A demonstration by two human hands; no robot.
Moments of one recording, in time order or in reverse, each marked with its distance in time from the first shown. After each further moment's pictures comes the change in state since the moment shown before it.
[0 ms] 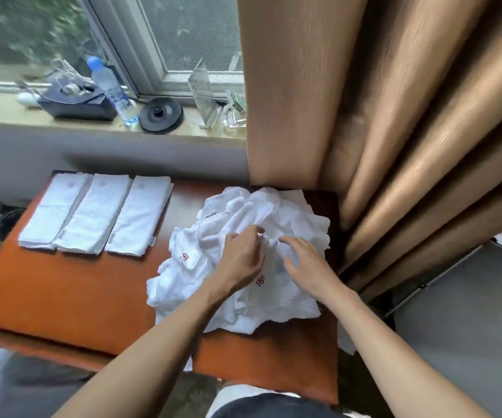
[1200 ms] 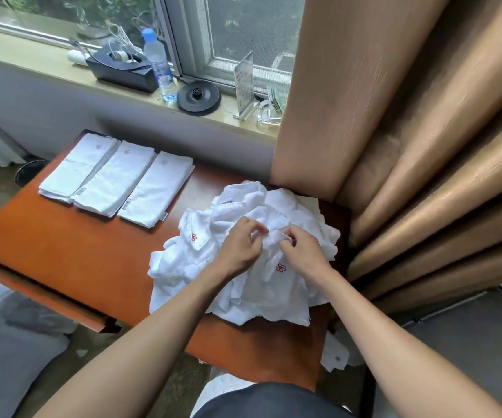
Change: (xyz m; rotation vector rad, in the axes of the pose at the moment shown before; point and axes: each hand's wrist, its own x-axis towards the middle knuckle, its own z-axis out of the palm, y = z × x) left_hand -0.014 0.014 -0.016 -0.297 0.161 -0.341; right_hand 0.041 -0.022 -0.005 0.127 -0.003 -0.039
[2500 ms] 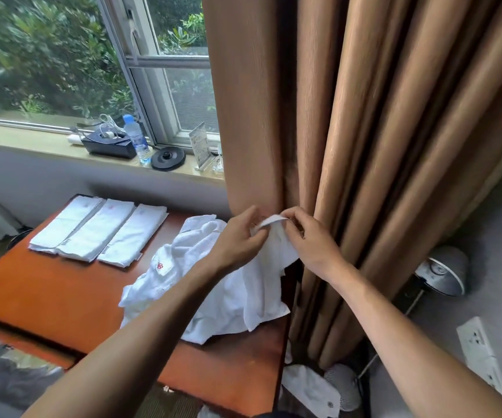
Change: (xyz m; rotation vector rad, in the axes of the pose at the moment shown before) left_hand -0.051 0.194 0.021 -0.038 0.082 0.281; right_hand -0.106 -0.007 -0.174 0.137 0.213 -0.451
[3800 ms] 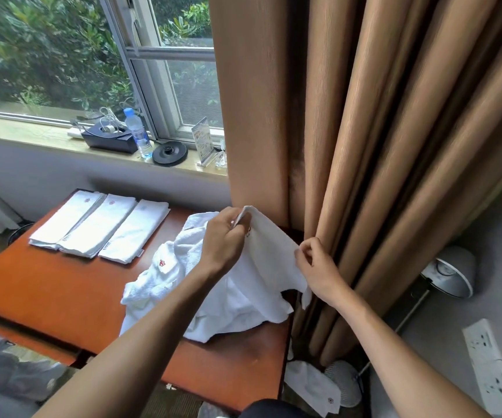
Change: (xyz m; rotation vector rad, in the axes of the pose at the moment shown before) left_hand -0.007 -0.026 -0.008 -0.167 0.237 -0.131; right_hand -0.036 0.075 0.026 -0.047 -0.001 0.291
